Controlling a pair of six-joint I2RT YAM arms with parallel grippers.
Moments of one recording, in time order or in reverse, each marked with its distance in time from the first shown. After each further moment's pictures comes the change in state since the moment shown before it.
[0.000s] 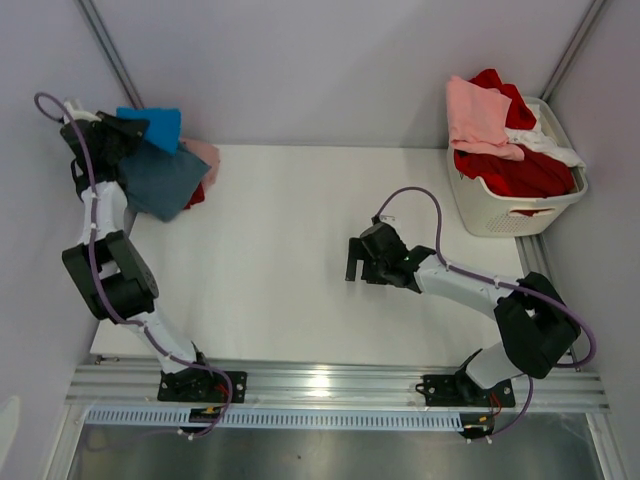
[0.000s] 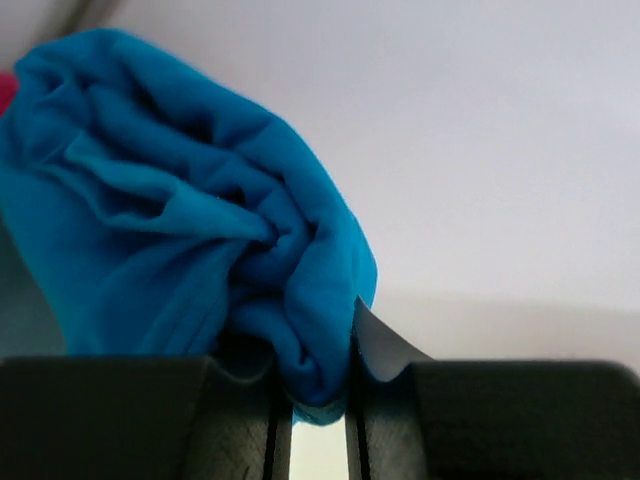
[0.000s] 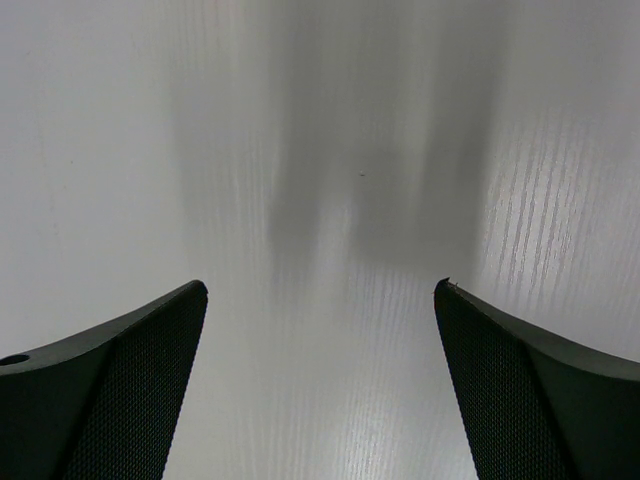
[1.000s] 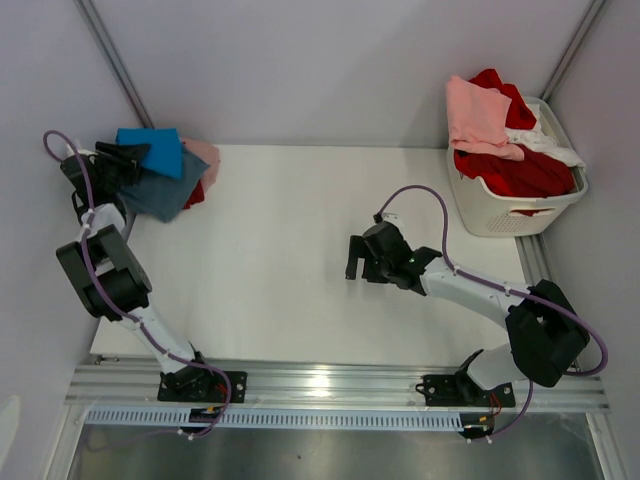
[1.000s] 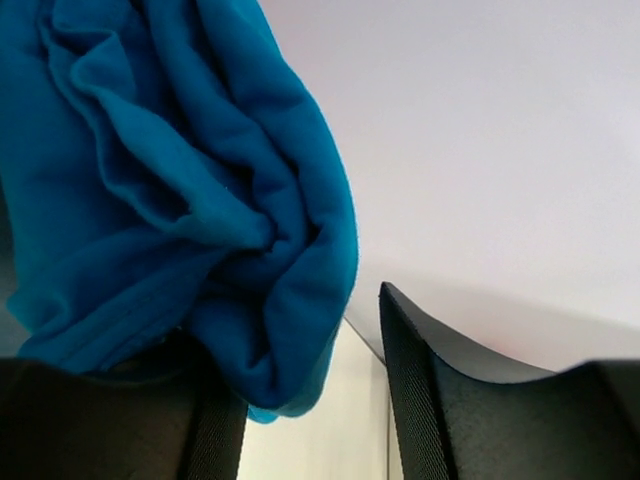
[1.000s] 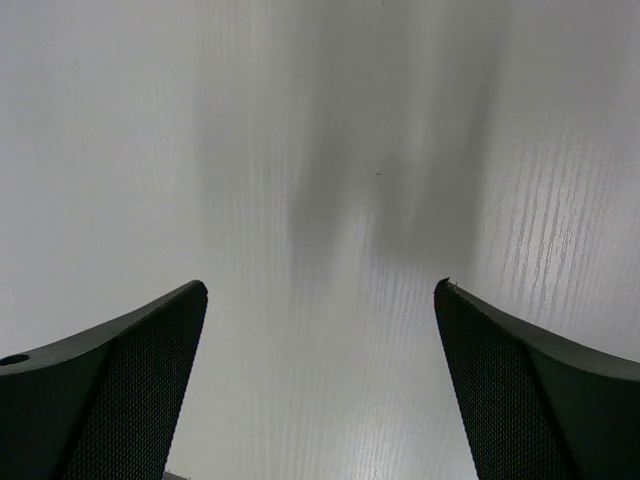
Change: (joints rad) left arm 0.119 0.051 -0.259 0.219 0.154 -0.262; right arm 0.008 -0.058 -0.006 -0.002 -0.002 0.004
